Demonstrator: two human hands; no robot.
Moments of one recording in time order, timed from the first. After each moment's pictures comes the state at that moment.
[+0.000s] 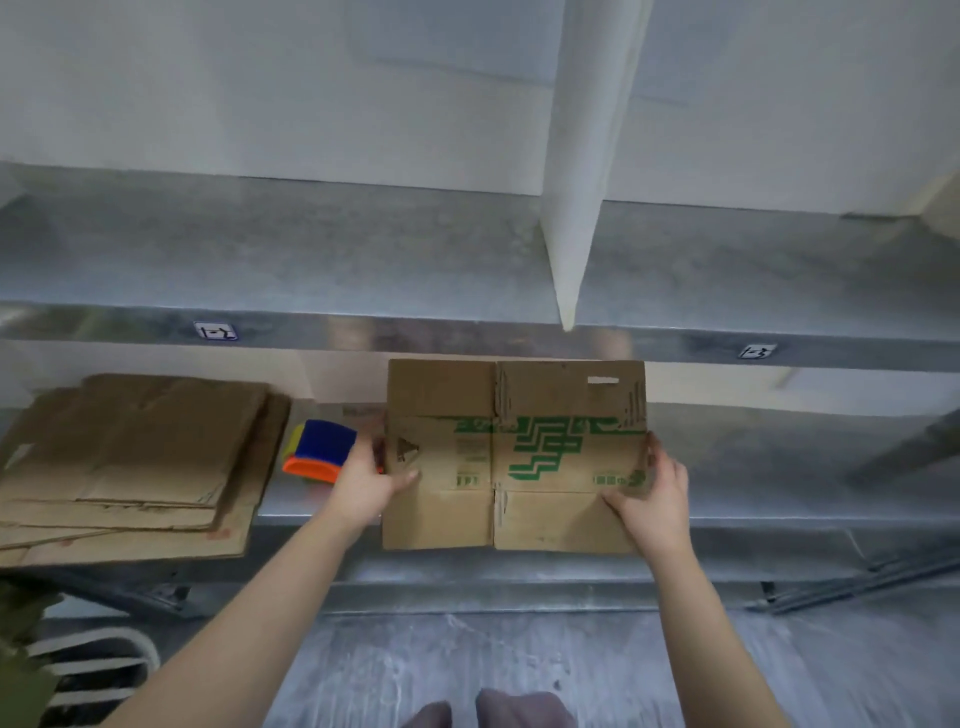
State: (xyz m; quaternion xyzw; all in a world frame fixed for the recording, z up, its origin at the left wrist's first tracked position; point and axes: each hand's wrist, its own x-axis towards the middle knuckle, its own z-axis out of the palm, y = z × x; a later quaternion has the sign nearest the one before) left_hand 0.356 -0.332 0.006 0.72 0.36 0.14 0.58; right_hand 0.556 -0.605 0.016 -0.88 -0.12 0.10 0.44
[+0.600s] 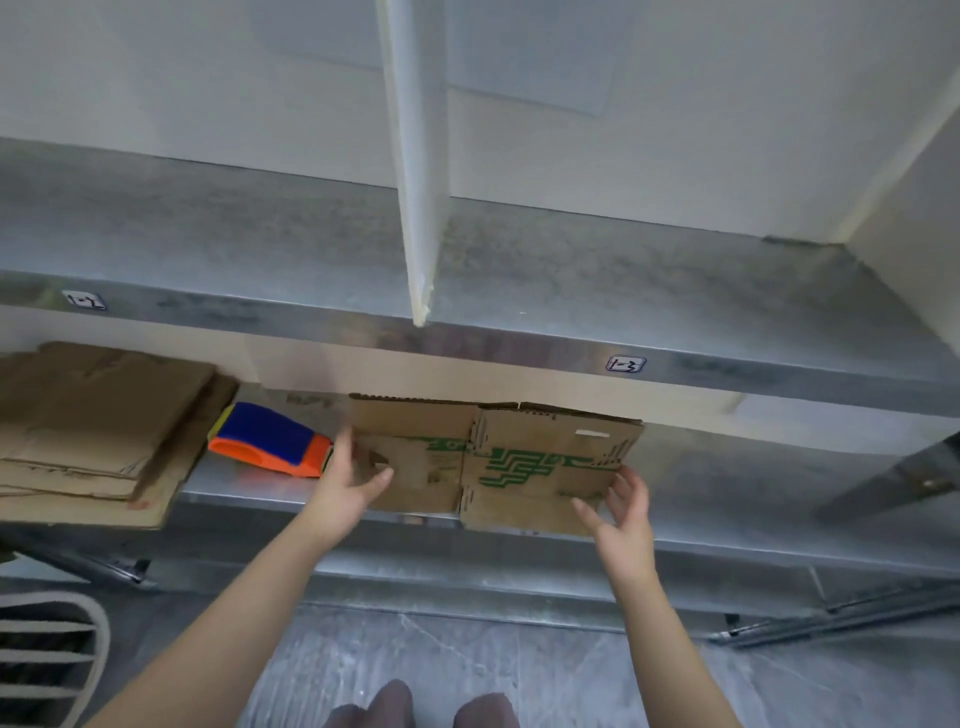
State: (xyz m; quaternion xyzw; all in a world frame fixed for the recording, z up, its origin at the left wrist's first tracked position) left_hand 0.400 -0.416 0.002 0.70 0.35 0.16 0.60; right_hand 0.607 -0.674 0.005 -0.76 -0.09 0.22 0.61
